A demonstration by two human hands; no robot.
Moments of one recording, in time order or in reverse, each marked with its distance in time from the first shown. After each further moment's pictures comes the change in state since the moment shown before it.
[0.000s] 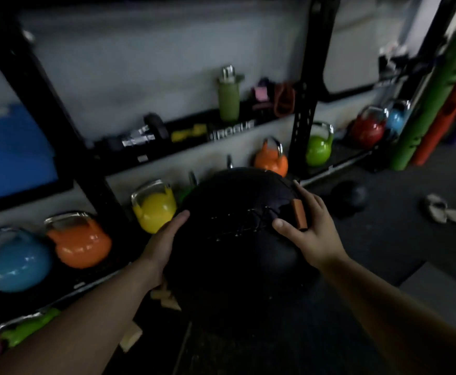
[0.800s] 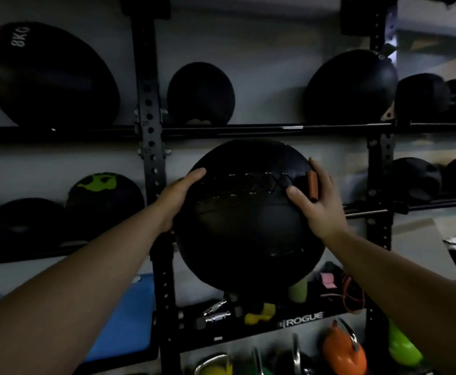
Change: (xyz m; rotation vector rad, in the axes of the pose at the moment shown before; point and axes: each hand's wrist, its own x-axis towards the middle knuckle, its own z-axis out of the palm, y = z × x) left_hand -0.192 0.527 -0.036 0.140 0.044 0.729; right_hand 0.267 -0.451 -0.062 0.254 0.140 -0.647
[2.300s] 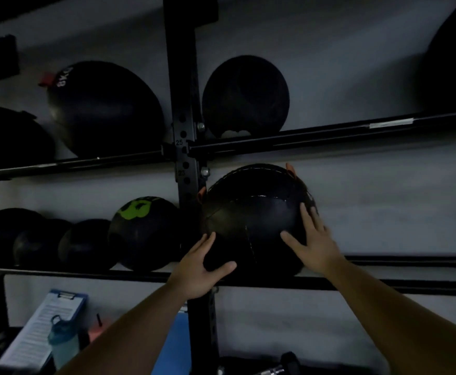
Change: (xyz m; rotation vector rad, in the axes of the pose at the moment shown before) left_hand 0.144 -0.121 -0.026 0.937 0.378 0.068; right_hand 0.165 0.228 0.184 -0.229 -0.630 0.084
